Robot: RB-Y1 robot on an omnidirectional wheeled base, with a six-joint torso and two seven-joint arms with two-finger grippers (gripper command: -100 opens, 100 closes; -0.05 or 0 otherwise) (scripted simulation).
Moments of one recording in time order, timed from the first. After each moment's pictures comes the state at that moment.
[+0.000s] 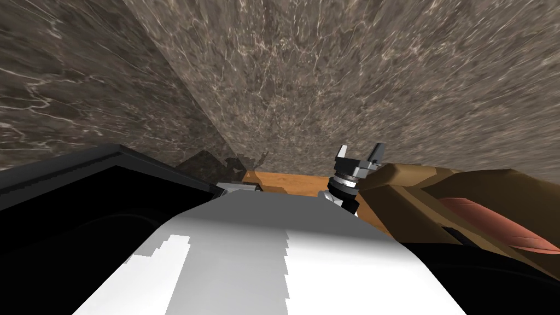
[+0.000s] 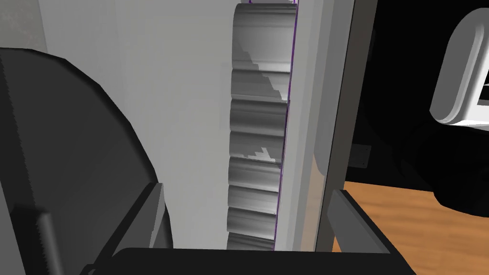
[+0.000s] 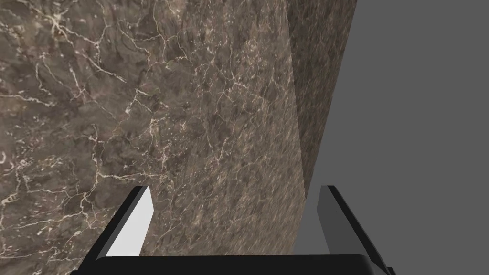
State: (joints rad) left arm 0.91 0.16 0.25 -1.18 1.00 0.30 0.31; right arm 0.54 -0.02 -0.03 -2.36 -0.11 -0.64 -0.10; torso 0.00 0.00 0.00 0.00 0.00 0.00
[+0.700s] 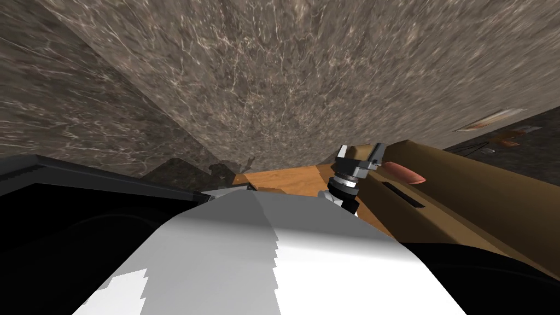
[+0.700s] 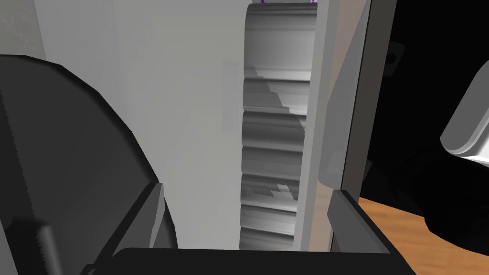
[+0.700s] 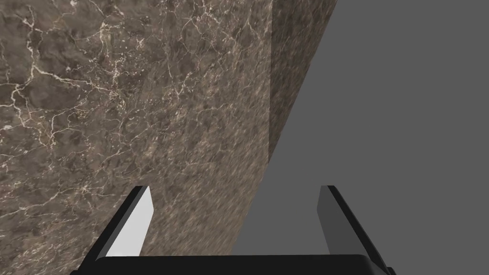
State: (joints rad) left arm 0.80 0.20 0.32 -0.99 1.08 0.29 0.39; right arm 0.54 -0.02 -0.03 -2.36 -0.11 -0.64 -0.10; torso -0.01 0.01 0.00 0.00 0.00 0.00
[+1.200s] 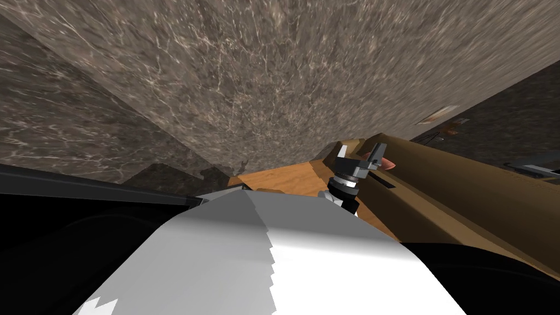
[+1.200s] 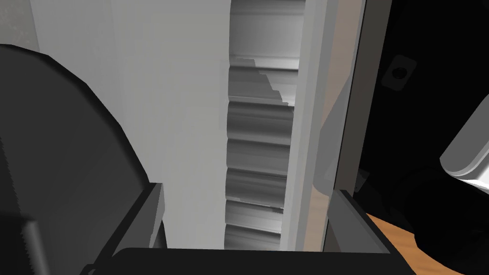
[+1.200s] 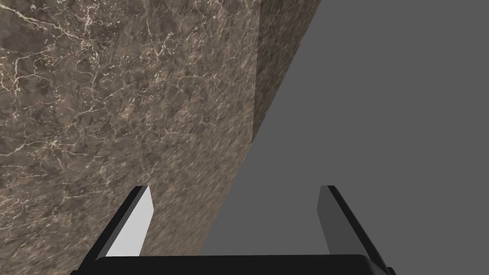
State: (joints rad) left arm 0.73 0.23 0.35 -0.87 1.15 0.29 0.42; right arm 0.54 -0.02 -0.03 -2.36 -0.11 -0.64 -0.10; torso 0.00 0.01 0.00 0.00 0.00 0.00
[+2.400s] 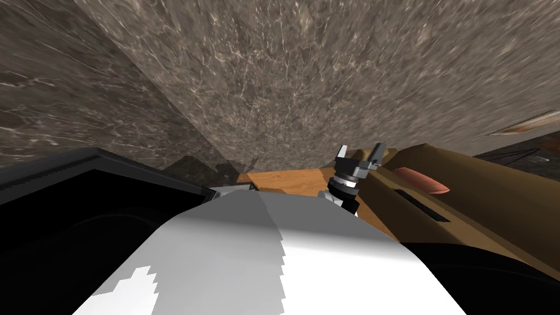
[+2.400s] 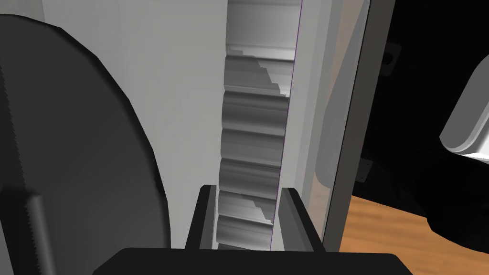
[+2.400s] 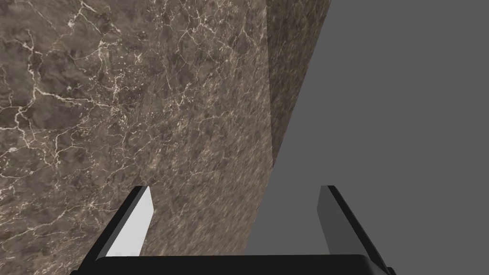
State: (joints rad) left arm 0.81 0.20 0.31 -1.00 1.08 0.29 0.37; right arm 0.54 -0.02 -0.03 -2.36 -0.11 -0.64 -0.10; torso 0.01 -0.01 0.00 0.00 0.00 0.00
